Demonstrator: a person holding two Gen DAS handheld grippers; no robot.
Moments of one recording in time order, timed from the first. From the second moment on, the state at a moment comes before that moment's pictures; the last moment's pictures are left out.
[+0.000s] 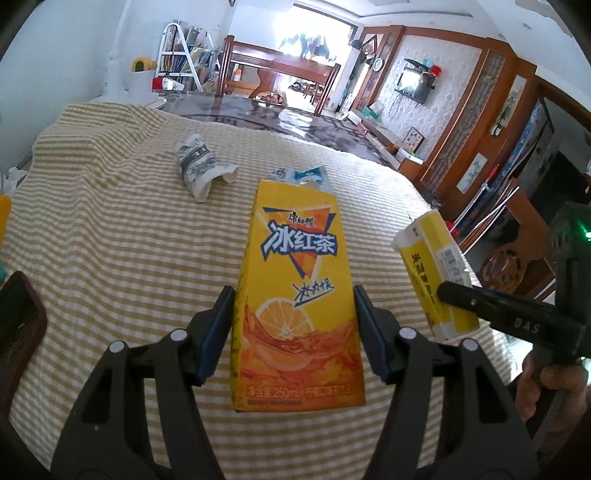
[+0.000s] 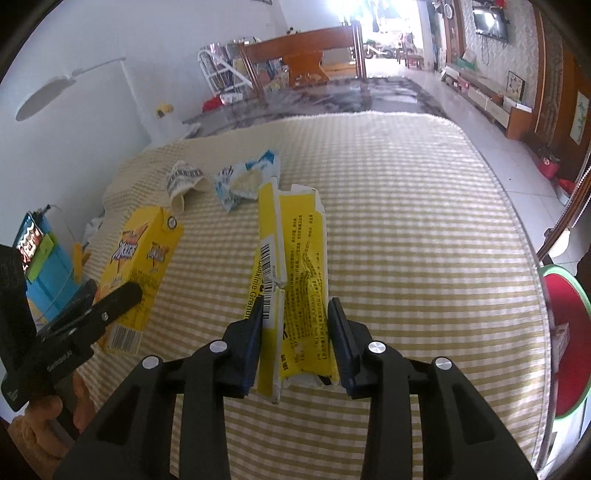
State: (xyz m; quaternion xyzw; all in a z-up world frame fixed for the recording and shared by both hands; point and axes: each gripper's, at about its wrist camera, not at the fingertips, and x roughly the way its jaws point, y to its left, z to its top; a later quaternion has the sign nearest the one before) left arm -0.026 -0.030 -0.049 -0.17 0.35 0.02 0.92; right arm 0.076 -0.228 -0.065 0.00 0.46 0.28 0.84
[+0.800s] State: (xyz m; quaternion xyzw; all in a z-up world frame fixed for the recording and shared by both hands) left arm -0.015 -0.137 0.019 -0.12 0.33 -0.06 0.94; right arm 0.047 -0.354 -0.002 0.13 0.41 0.24 0.87
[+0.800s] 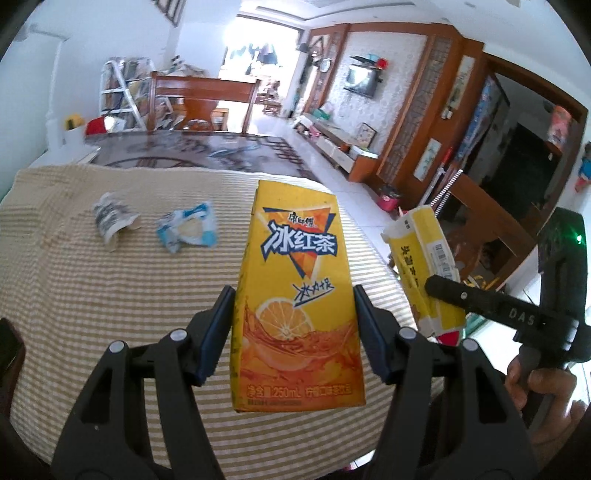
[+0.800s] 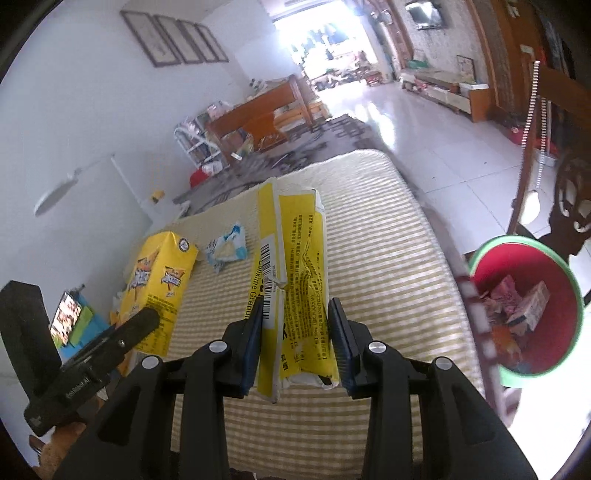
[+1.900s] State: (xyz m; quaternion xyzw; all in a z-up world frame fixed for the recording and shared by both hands) left arm 0.131 -0.354 -0.051 -0.10 0.49 -0.31 0.81; right arm 0.069 -0.568 -0.073 0.33 0.40 -0.02 0.86
